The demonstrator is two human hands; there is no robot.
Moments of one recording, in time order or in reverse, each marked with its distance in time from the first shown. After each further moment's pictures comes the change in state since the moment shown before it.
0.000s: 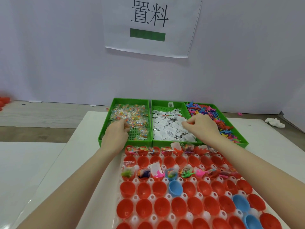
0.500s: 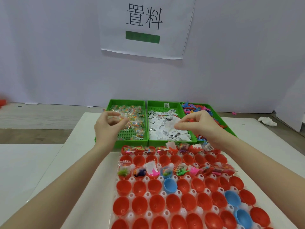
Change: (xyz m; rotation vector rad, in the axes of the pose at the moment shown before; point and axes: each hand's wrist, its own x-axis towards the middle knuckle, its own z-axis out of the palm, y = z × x) left_hand -0.019 0.025 -0.030 -0.696 0.178 -0.106; right_hand -0.030 -0.022 -0.043 0.683 -0.239 -0.011
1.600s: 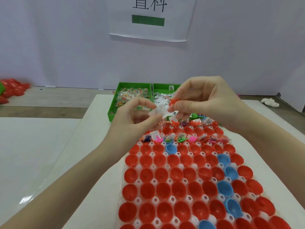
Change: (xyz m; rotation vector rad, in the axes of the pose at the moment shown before) left_hand -0.128 0.108 -0.032 -0.149 -0.451 0.042; right_hand -0.097 -0.088 0.006 0.144 -0.220 -0.302
